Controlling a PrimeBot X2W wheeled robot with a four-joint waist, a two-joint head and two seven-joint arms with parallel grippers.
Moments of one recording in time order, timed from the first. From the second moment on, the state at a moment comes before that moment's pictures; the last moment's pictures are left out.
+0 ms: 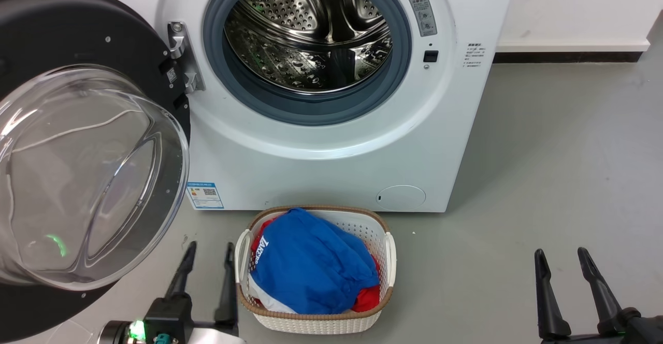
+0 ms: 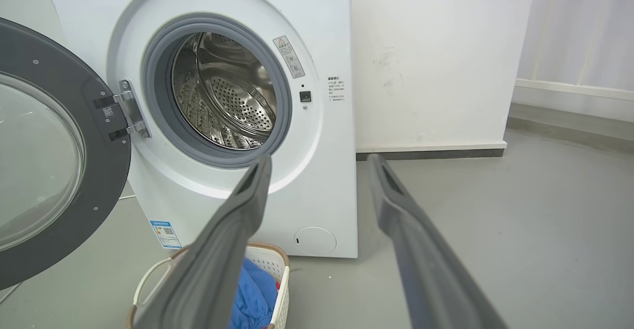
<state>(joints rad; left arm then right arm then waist) 0.08 0.05 -0.06 0.07 -0.03 0.01 -0.26 0.21 -0.05 -0.04 -0.08 0.14 0.13 -0.26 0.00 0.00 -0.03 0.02</state>
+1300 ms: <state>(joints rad) 0.08 0.05 -0.02 0.19 -0.43 -0.02 -0.17 0.17 -0.06 -0.03 0.05 0.52 0.13 -0.19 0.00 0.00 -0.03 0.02</state>
